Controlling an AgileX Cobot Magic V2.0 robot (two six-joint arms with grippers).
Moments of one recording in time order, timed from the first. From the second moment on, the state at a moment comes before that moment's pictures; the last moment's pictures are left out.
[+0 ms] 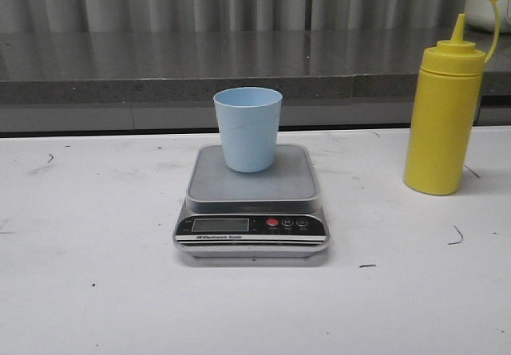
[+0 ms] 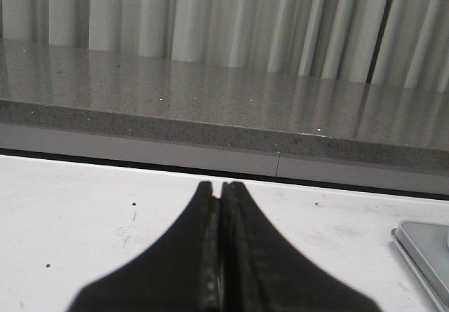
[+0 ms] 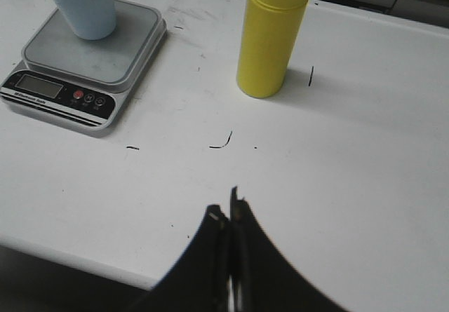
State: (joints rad) left arm 0.01 0.00 0.01 -0.05 0.02 -0.06; right arm 0.36 0.44 -0.73 -0.13 0.97 0.12
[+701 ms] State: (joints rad) left arm 0.01 0.00 0.01 -0.05 0.01 -0.06; right arm 0.18 0.22 -0.42 -0.08 0.63 0.05
